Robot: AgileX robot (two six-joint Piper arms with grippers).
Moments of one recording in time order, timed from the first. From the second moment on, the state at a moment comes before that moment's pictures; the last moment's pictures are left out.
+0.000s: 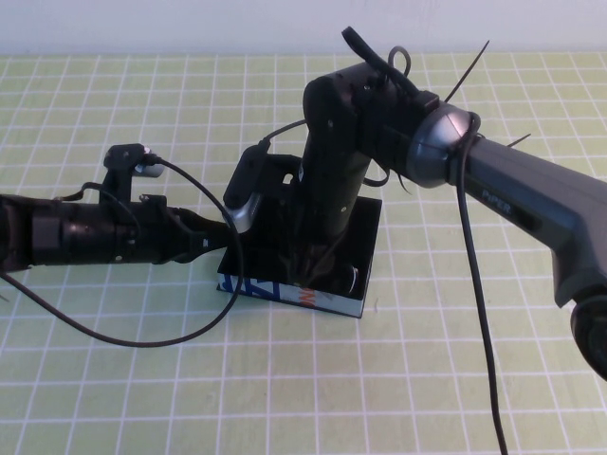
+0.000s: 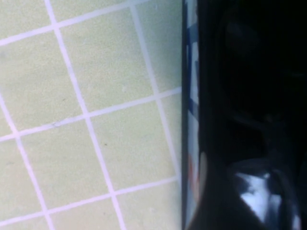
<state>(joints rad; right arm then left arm) 0.68 2.26 -2.07 0.13 1.22 -0.66 -0.08 1.93 -1.02 -1.58 0.87 1.65</state>
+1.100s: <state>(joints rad) 0.67 2.28 -2.07 0.12 1.16 -0.69 -0.08 1.93 -1.02 -1.58 0.87 1.65</state>
